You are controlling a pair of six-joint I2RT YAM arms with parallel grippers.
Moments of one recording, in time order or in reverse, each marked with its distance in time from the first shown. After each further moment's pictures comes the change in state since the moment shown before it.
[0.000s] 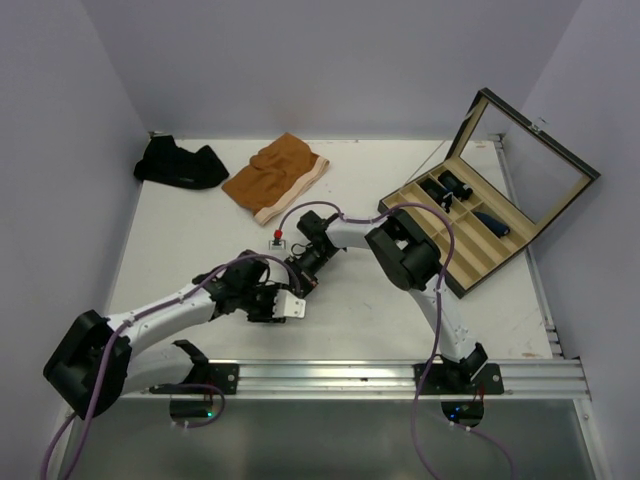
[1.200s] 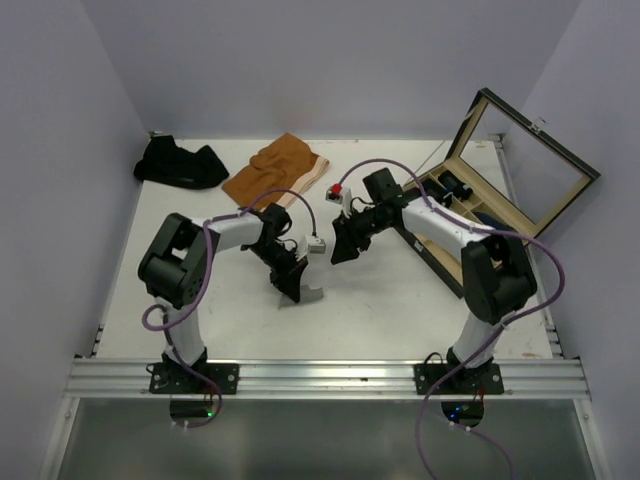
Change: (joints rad) left arm 0.159 0.760 0.581 -0.343 0.366 -0.254; right arm -0.282 -0.585 -0.319 0.077 0.417 0.043
